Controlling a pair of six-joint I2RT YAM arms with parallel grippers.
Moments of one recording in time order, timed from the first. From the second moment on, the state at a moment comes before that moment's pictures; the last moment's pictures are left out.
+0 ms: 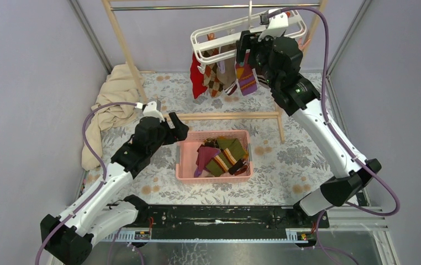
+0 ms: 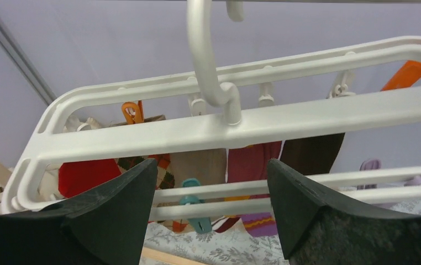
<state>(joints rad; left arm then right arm) -0.50 0.90 0.76 -0.31 -0.15 -0.59 0.58 1.52 1.80 -0.23 0.30 0.06</state>
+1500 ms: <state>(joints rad) -0.50 0.92 0.83 -0.30 -0.14 -0.59 0.74 1.78 2.12 -0.30 0.19 0.14</state>
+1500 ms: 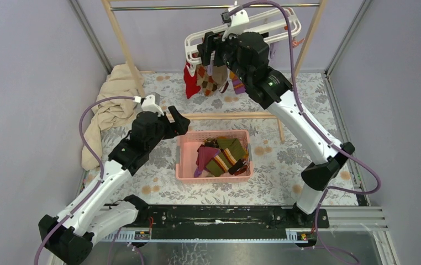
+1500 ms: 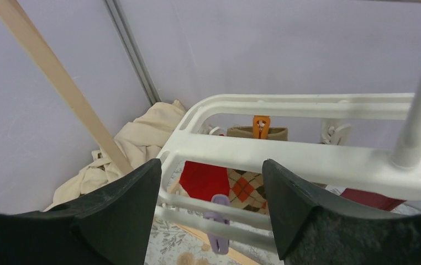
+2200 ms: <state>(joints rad) -0.68 1.09 1.12 -0.23 -0.10 -0.64 0.61 0.96 1.44 -0.34 0.30 0.21</state>
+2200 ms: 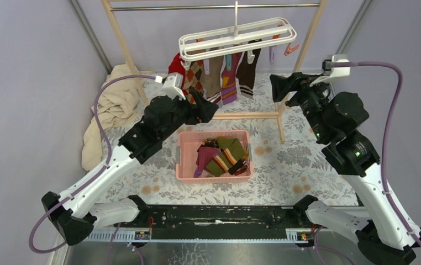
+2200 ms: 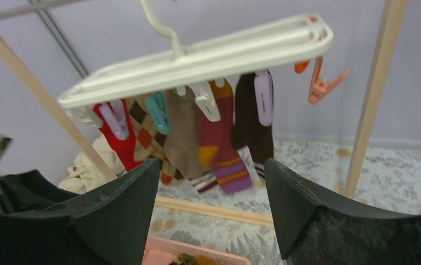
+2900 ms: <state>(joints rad) -0.81 1.33 1.44 -0.19 -0.26 -0.59 -0.09 1.03 1.17 -0.13 -0.19 0.45</state>
